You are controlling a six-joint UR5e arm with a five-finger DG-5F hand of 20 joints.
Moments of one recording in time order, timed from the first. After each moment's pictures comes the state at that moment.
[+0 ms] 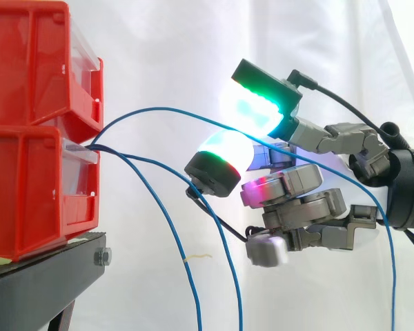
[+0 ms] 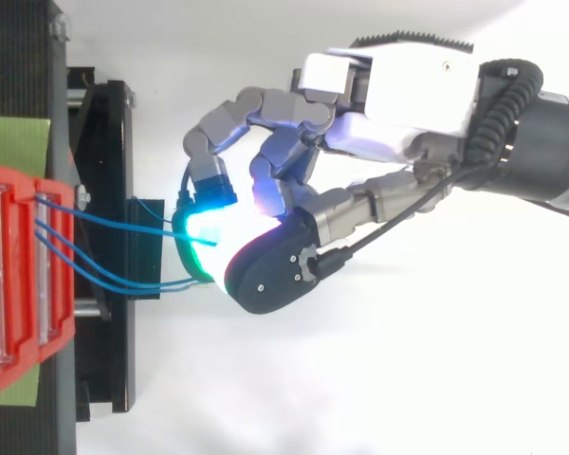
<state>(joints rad) 0.12 -2.29 -1.26 -2.63 -1.38 -0.06</state>
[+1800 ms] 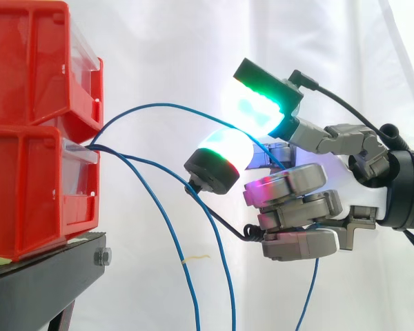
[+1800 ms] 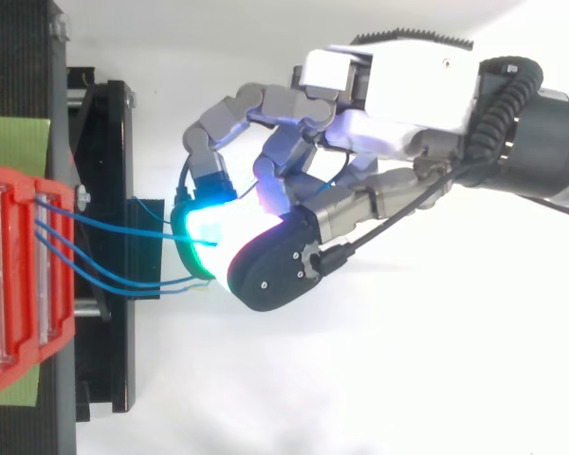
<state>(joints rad) 0.12 -2.29 -1.26 -2.63 -1.38 -0.05</state>
